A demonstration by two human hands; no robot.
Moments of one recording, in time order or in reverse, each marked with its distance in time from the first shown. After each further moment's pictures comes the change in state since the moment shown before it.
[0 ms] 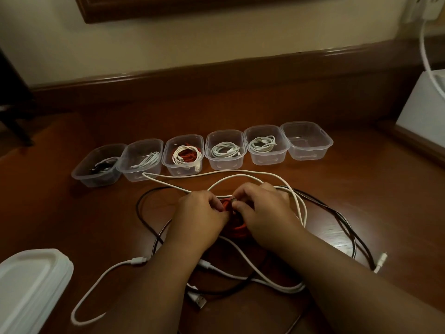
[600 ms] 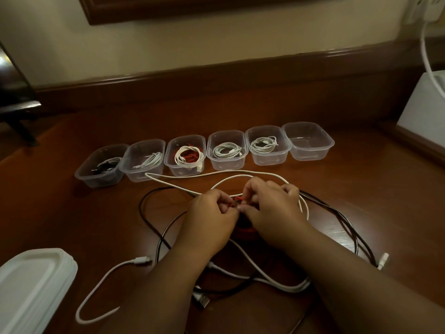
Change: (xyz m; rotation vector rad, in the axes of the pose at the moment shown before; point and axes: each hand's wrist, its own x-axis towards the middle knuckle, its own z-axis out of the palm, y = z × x) left_hand -0.010 0.007 0.005 -0.154 0.002 0.083; right_hand 0.001 0.004 -0.005 -0.112 0.010 -0.053
